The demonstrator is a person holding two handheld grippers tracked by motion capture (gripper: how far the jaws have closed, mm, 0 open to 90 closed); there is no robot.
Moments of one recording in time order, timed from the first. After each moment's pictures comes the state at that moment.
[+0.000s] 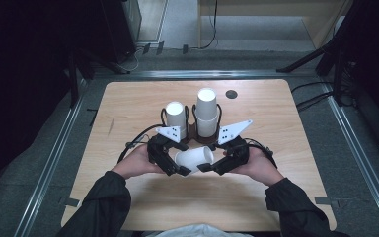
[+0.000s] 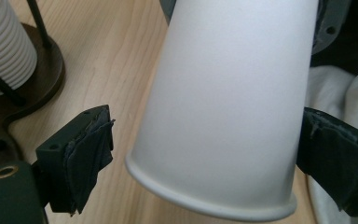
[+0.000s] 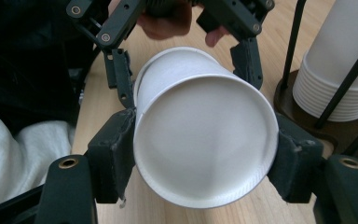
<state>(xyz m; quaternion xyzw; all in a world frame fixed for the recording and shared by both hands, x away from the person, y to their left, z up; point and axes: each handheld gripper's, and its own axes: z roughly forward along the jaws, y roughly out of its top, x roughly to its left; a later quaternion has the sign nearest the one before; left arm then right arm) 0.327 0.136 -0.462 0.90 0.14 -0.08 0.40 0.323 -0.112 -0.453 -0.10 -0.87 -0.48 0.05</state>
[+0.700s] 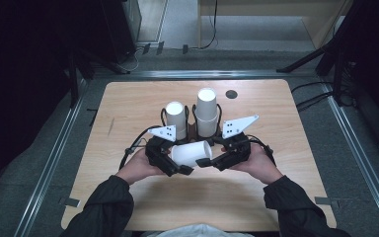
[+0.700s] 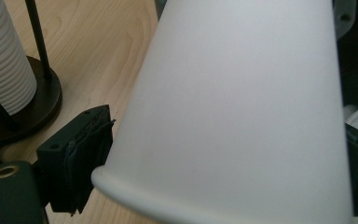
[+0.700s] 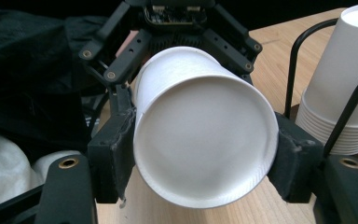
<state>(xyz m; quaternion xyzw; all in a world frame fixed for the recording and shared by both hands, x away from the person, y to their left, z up) 0.319 0.141 -0.461 0.87 0.15 -0.07 0.47 0.325 -0.115 -0.439 -0.10 -0.84 -0.53 0.07</state>
